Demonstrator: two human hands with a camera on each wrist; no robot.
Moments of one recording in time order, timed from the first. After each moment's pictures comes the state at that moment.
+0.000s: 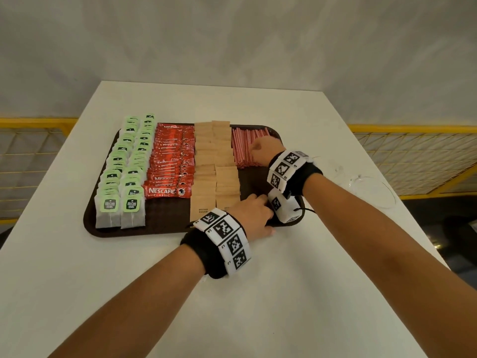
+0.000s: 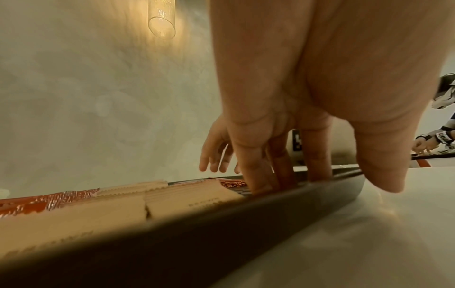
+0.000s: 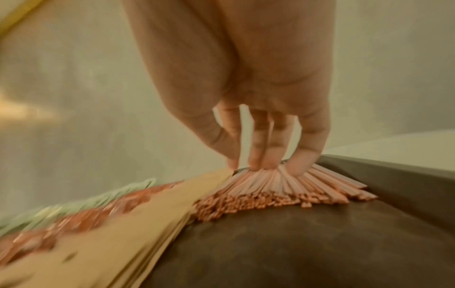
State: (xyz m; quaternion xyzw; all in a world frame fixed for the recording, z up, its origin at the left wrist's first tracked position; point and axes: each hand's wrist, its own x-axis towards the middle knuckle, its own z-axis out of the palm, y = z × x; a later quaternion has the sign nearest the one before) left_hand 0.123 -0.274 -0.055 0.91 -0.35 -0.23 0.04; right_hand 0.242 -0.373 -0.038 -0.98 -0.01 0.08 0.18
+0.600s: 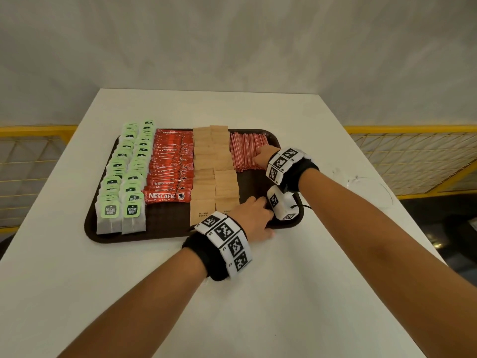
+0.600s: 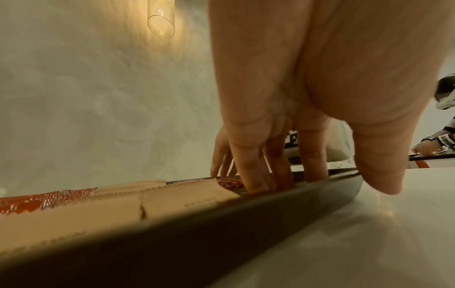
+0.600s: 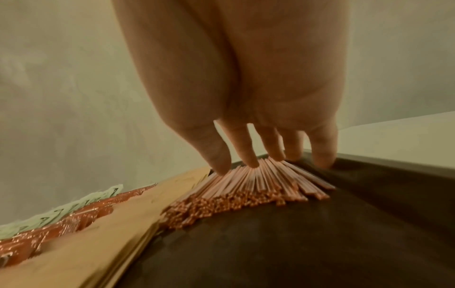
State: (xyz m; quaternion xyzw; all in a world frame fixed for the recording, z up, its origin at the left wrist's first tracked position) left_hand 0.123 -0.276 -0.055 0.91 -0.34 -0.22 0.04; right_hand 0.249 -0.377 -0.040 -0.97 0.05 0.16 0.15
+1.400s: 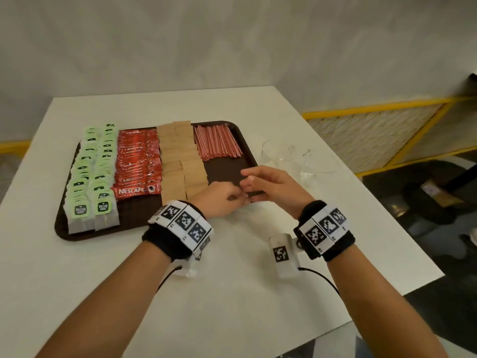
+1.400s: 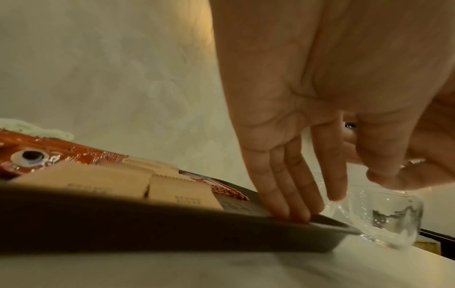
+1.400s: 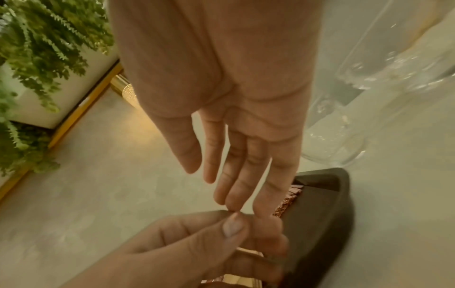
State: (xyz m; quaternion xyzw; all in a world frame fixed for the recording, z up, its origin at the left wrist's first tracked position) left_hand 0.110 -0.262 -0.048 0.88 -0.35 -0.19 0.27; right_hand 0.053 -0.419 -0.017 -0.76 0.04 0.09 0.64
